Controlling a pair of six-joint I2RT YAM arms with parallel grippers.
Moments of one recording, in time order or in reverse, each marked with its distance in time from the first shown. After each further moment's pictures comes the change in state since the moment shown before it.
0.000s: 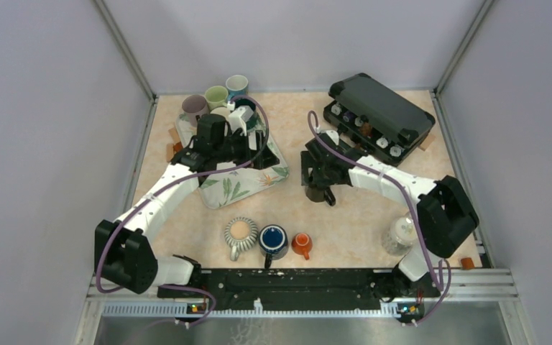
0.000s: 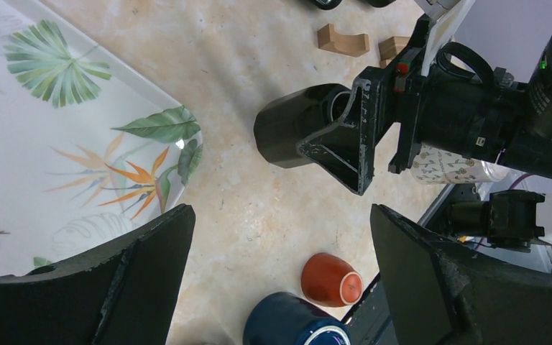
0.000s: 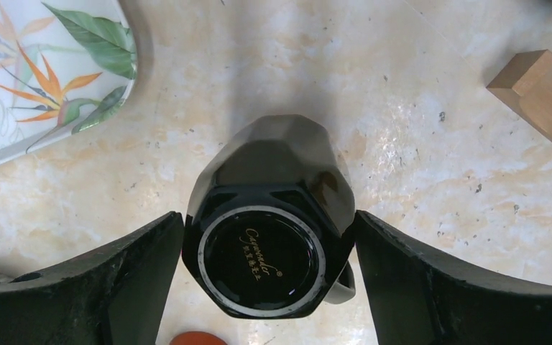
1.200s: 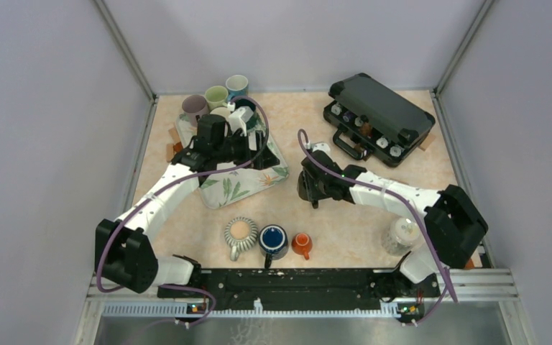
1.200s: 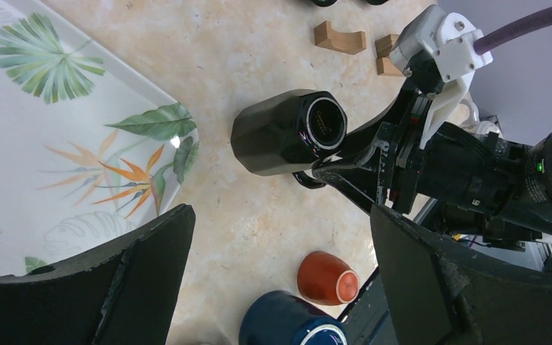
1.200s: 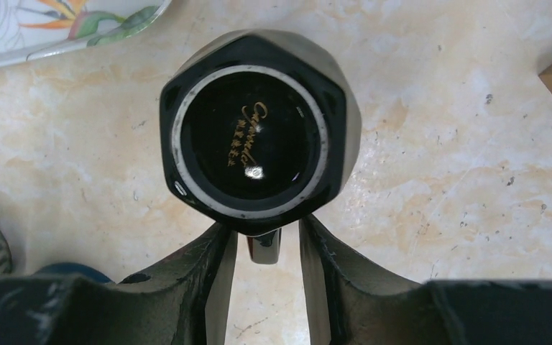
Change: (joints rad) left arm 0.003 0.004 -0.006 0.005 0.014 -0.011; right arm 0.109 -0.090 -0.148 0.100 0.000 -0.090
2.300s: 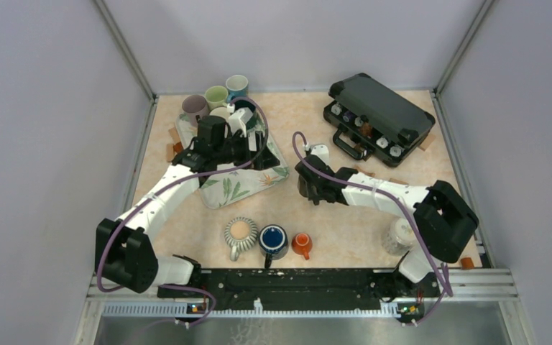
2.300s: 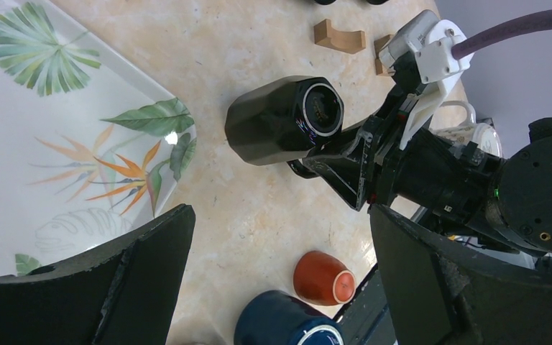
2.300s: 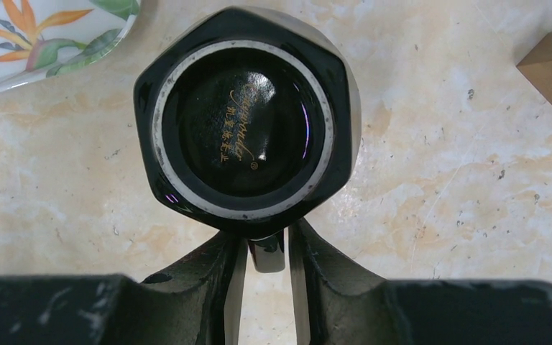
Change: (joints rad) left arm 0.002 0.000 -0.015 0.011 0.003 -0.019; right arm 0.035 0.059 0.005 0.018 0.135 0.080
